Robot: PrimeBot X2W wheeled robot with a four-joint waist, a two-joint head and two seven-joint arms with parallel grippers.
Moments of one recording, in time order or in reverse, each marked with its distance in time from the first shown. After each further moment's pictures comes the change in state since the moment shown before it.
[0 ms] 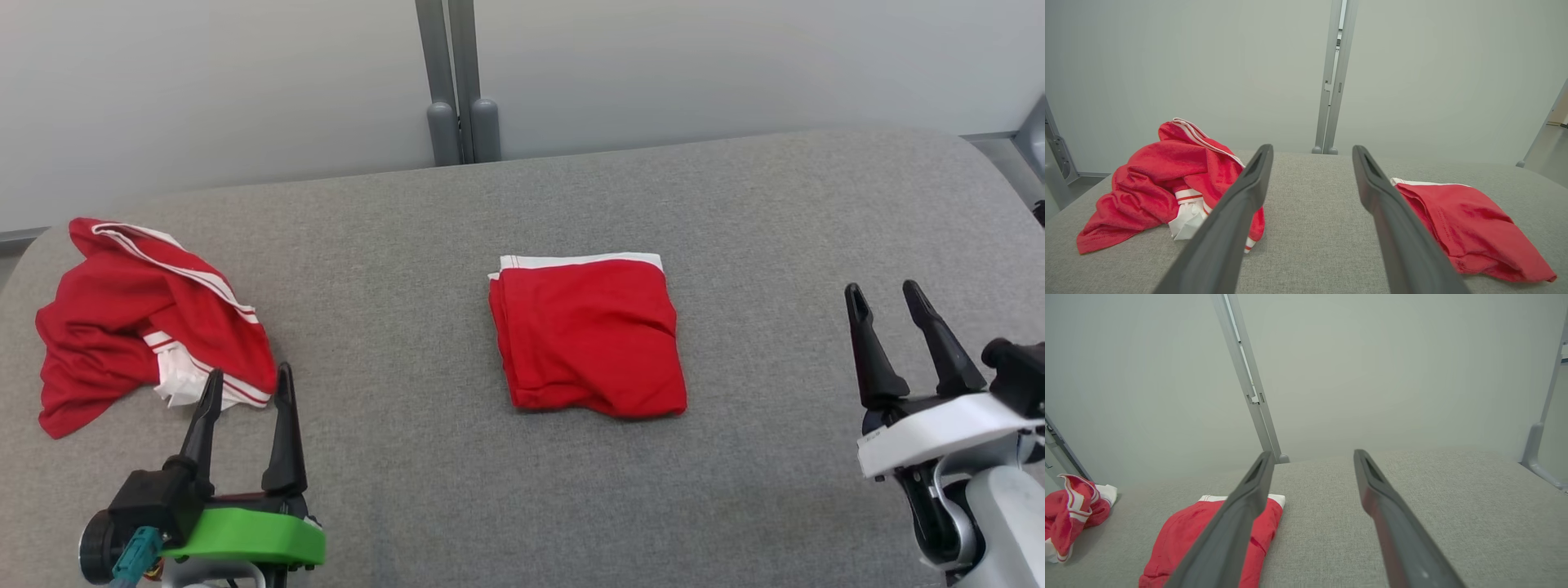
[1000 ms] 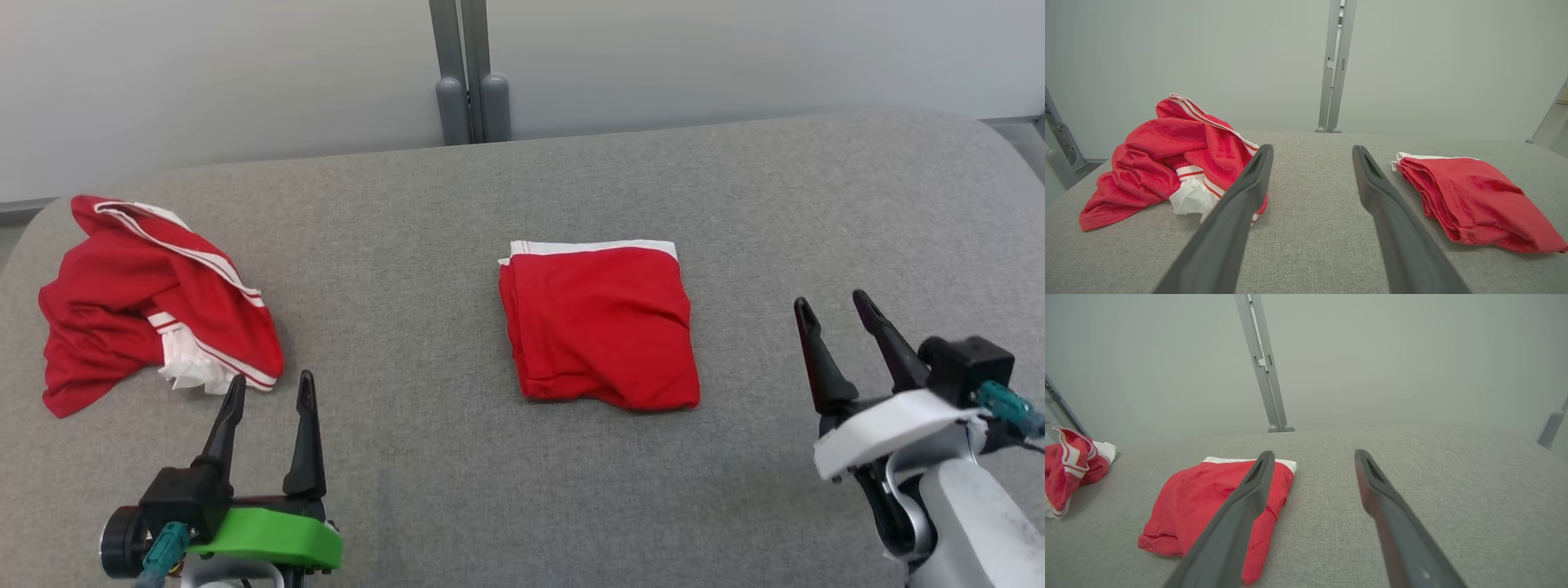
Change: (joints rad) left arm 0.002 -0.013 -0.011 0.035 0.047 -0.011 0.000; right arm -0.009 0.073 0.008 0.041 -0.136 0.000 0.044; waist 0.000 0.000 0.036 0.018
